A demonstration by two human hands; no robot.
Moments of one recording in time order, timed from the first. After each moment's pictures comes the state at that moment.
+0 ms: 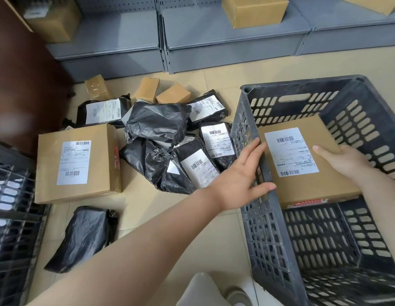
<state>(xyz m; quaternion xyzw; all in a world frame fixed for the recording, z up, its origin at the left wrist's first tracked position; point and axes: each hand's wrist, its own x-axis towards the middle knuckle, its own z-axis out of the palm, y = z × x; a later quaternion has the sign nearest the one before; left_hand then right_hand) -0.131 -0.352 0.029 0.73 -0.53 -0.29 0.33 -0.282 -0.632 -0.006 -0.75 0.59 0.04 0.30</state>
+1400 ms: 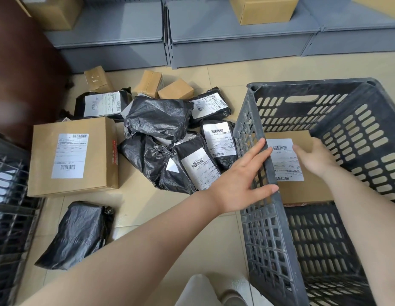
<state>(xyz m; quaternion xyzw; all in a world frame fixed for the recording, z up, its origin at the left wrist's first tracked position) -0.128 -0.349 0.018 0.72 -0.50 -0.32 0.37 -0.226 -0.625 -0.056 -0.81 0.53 0.04 0.26</state>
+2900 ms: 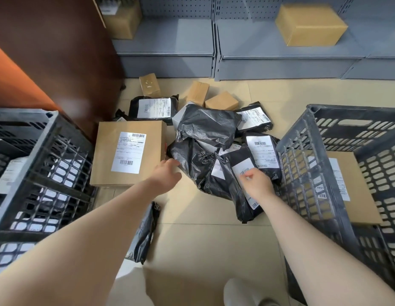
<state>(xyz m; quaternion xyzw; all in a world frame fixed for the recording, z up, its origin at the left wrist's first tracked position) 0.048 -0.126 -0.008 0.92 -0.16 -0.31 0.19 -0.093 -0.365 -0.065 -0.84 0.41 0.06 0.35</state>
